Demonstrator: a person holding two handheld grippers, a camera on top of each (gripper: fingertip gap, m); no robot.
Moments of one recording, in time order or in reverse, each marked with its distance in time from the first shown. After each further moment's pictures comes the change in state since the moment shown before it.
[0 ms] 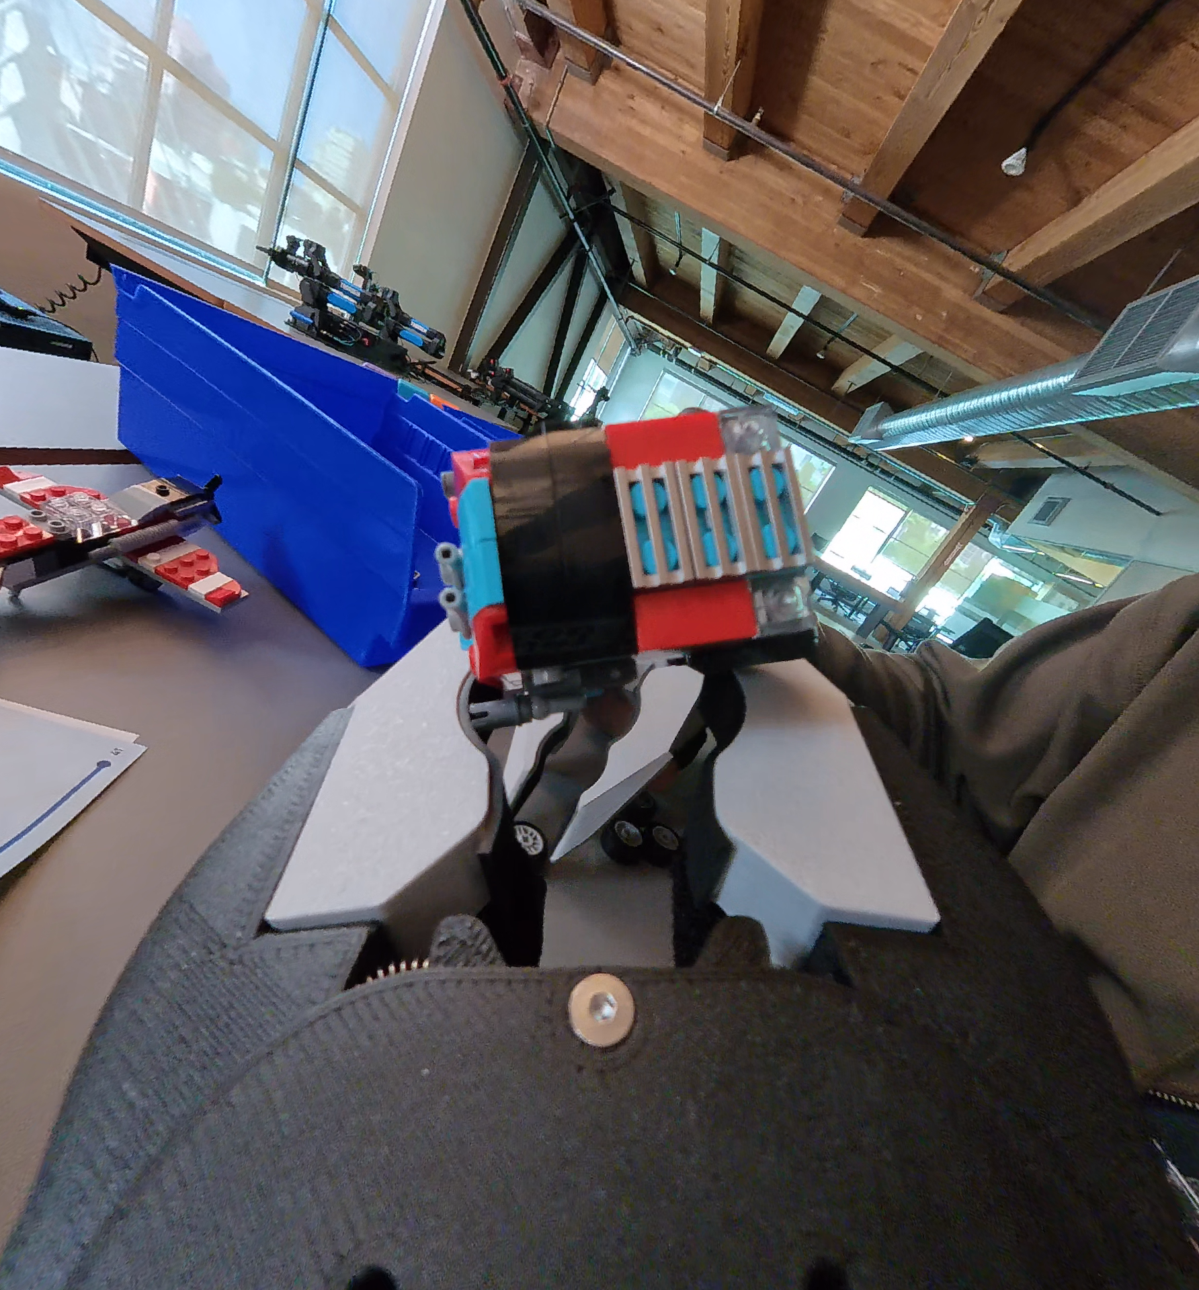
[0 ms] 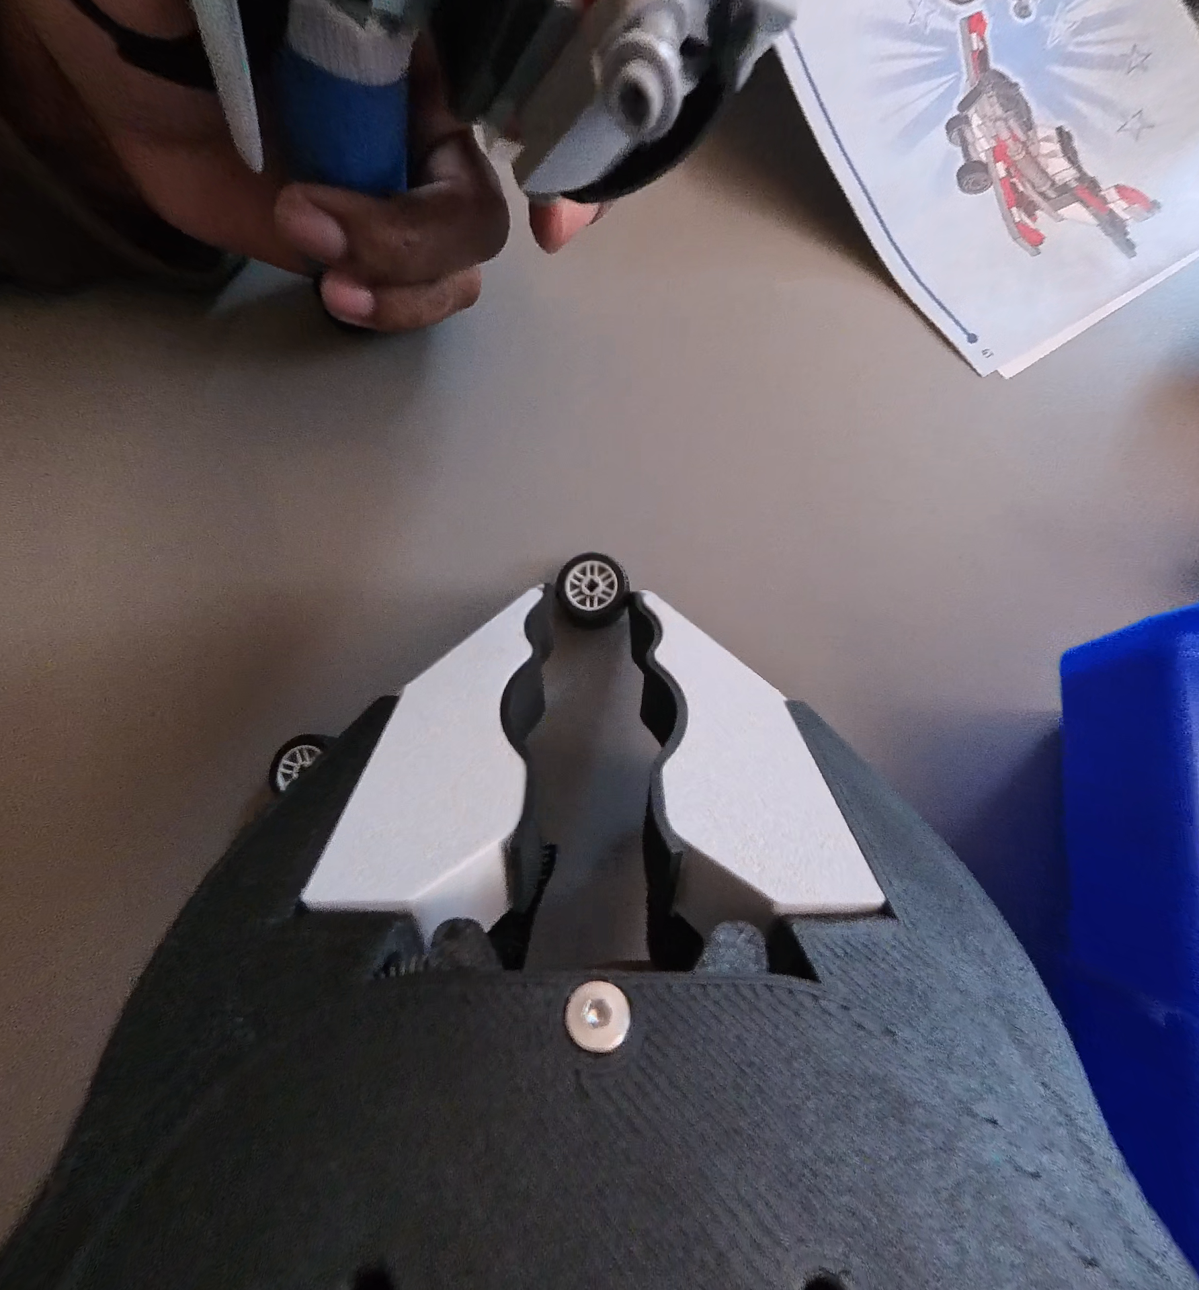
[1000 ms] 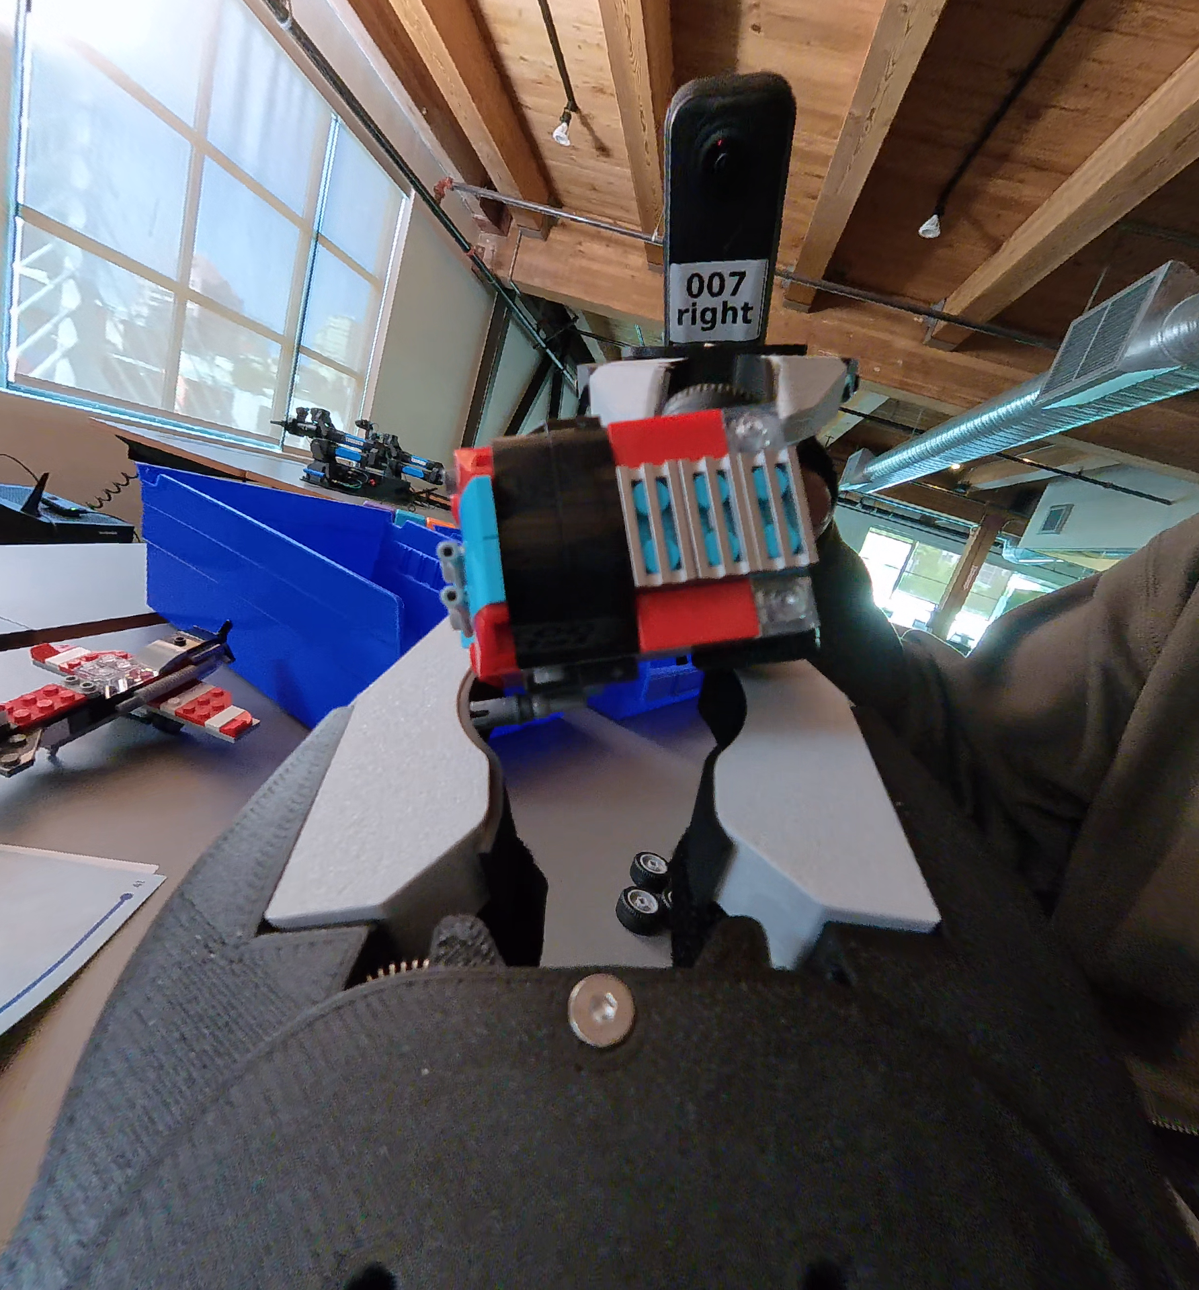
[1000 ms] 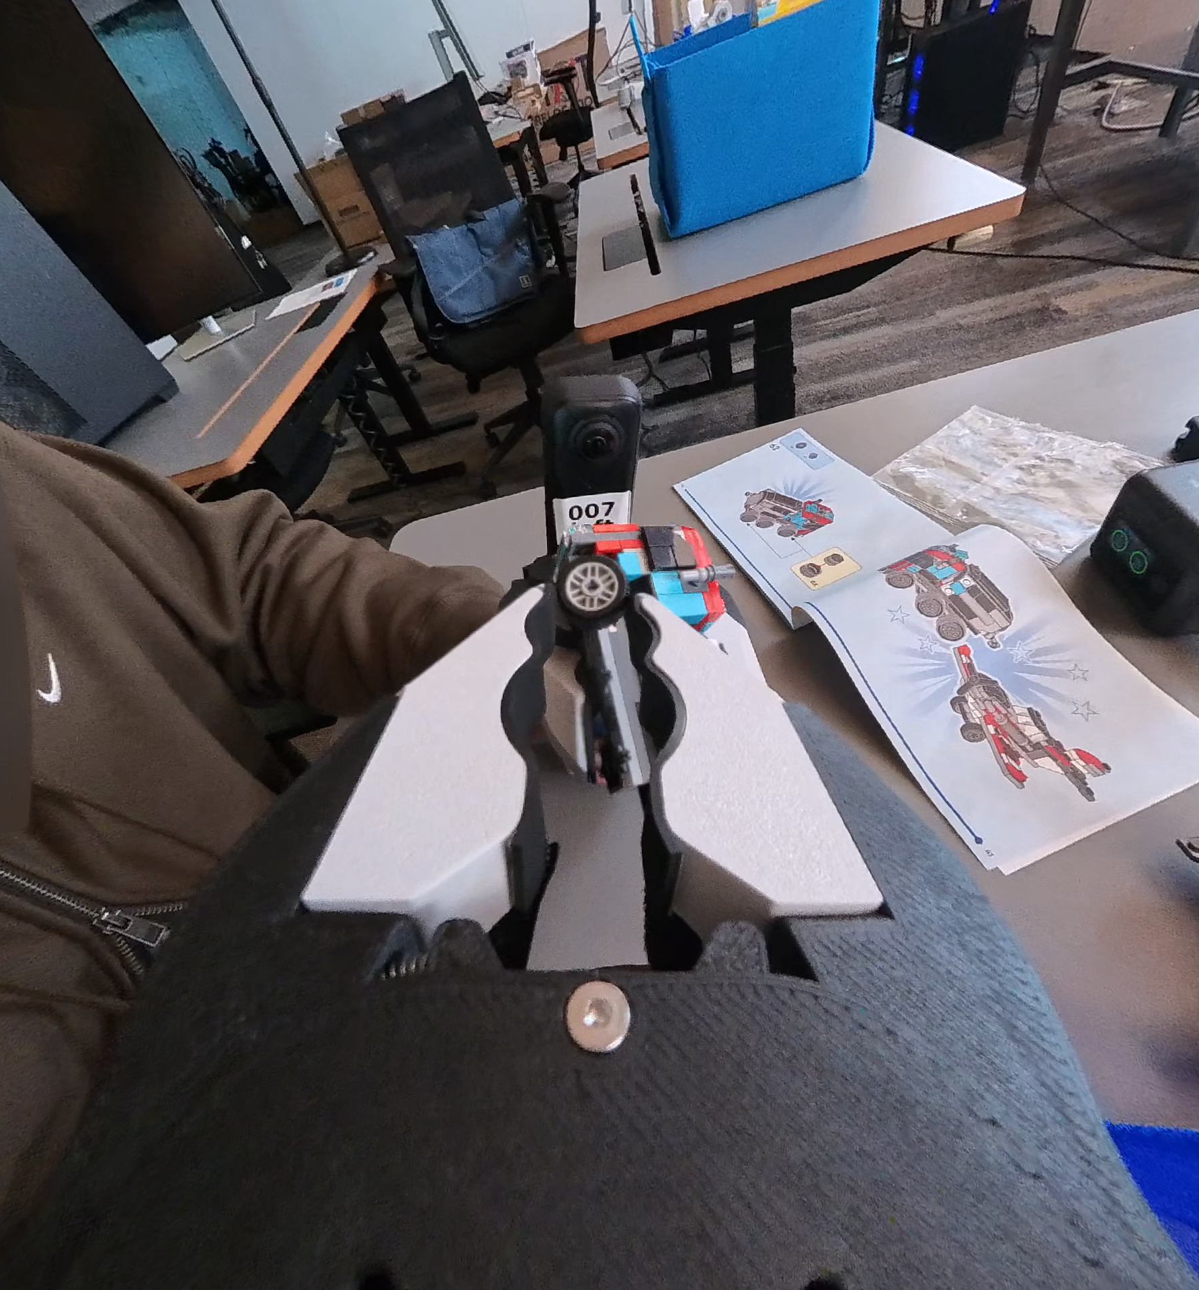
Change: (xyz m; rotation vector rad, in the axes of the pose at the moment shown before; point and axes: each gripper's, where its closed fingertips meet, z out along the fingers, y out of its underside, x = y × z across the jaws) left arm 0.020 -0.023 -0.005 0.152 0.046 0.163; right arm -0.042 -0.180 -0.074 0.409 -0.264 0.031
